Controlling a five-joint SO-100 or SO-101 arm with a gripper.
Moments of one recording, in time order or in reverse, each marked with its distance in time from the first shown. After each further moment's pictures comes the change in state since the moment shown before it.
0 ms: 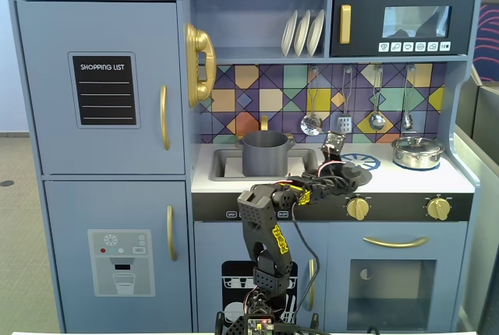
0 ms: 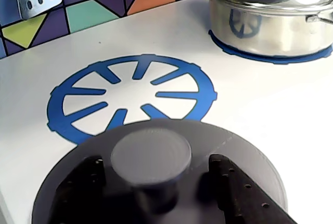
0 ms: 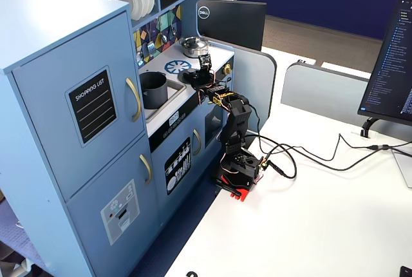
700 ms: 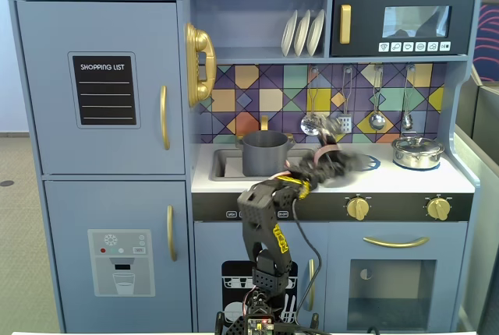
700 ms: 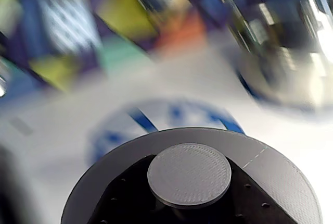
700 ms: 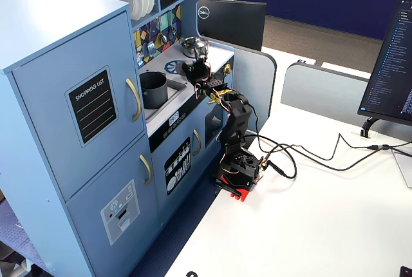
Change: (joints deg) arm -4.9 5.1 -10.5 8.9 -0.2
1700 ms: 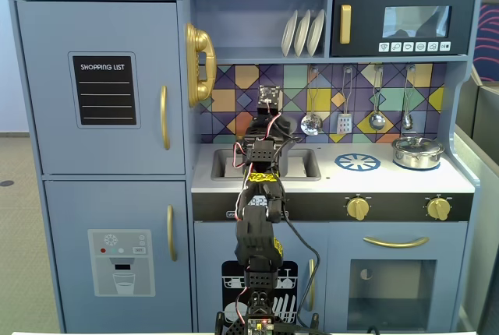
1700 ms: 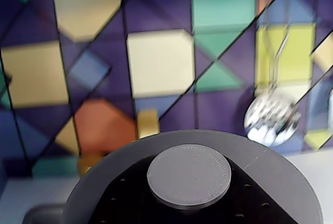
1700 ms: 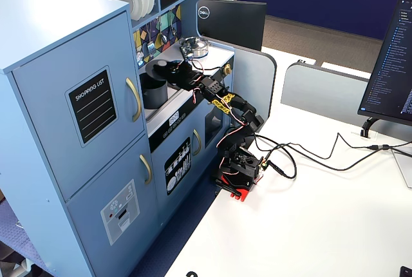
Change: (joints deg) arm -25.8 15.8 -5.7 19.2 0.0
